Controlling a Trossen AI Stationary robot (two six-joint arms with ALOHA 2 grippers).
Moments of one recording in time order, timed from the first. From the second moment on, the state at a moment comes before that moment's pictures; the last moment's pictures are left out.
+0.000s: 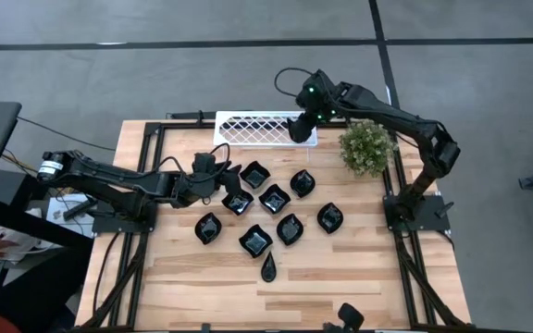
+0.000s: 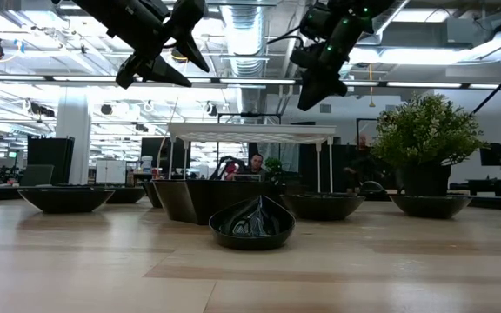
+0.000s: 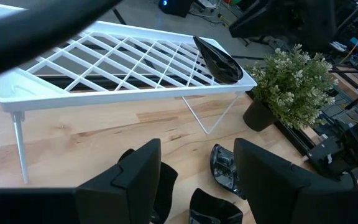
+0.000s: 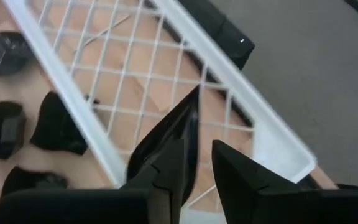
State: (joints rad) left arm -0.13 1.37 0.76 -0.04 -0.84 -0.84; right arm -0.64 1.63 1.54 -0.81 -0.05 0.02
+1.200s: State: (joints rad) left arm -0.14 1.38 0.76 -0.04 -0.83 -0.85; right arm -0.05 1.45 1.41 -0.92 -0.11 0.16
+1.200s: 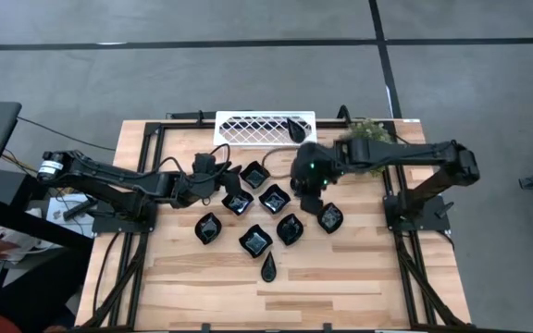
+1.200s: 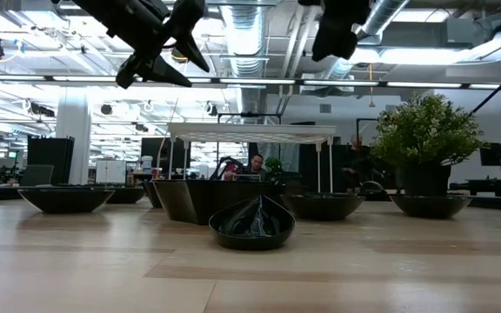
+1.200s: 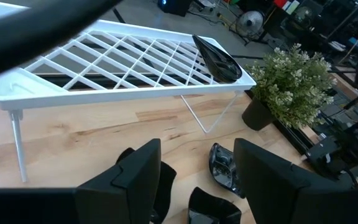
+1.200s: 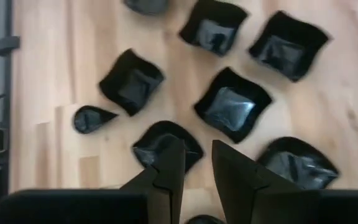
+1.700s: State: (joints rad) left arm -0.22 1.38 0.76 -0.03 -0.62 -0.69; right arm 0.20 1.46 1.28 -0.68 -0.10 0.43
